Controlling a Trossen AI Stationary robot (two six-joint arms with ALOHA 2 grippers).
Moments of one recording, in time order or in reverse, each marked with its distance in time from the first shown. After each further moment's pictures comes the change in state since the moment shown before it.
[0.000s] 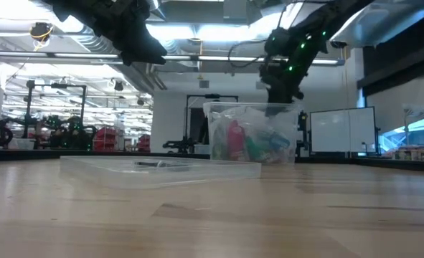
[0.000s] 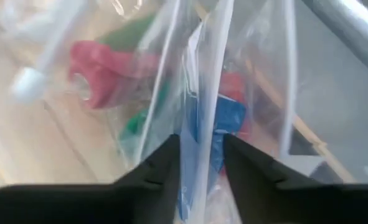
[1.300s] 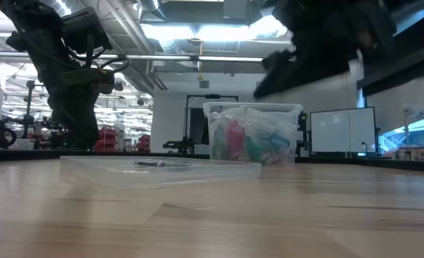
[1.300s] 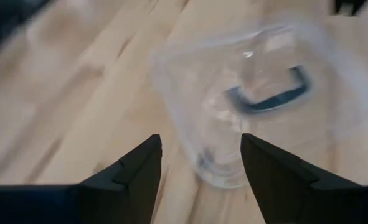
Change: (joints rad) left arm -0.167 0.001 -0.313 -0.244 -0.155 -0.470; right arm 0.867 -0.092 -0.423 0.615 -0.079 -0.090
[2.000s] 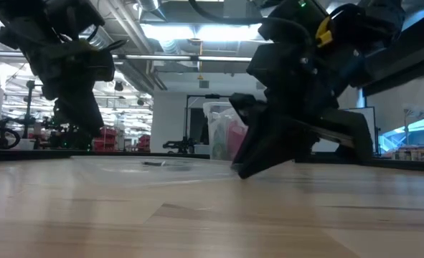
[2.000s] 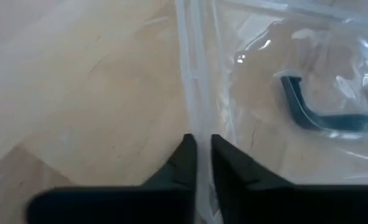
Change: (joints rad) left arm -0.221 -0.001 -0.017 0.170 -0.012 -0.120; right arm 0.024 0.385 0.086 0.168 0.047 -0.307
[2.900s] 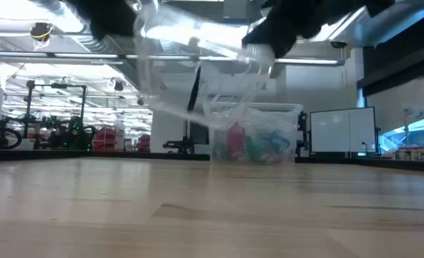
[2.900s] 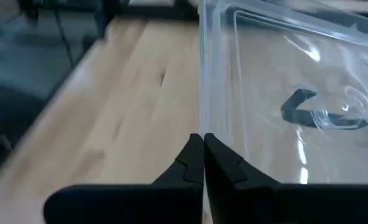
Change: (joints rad) left arm -0.129 -0.115 0.336 -0.079 -0.364 0.339; right arm -0.002 -0.451 0.000 -0.152 0.051 0.481
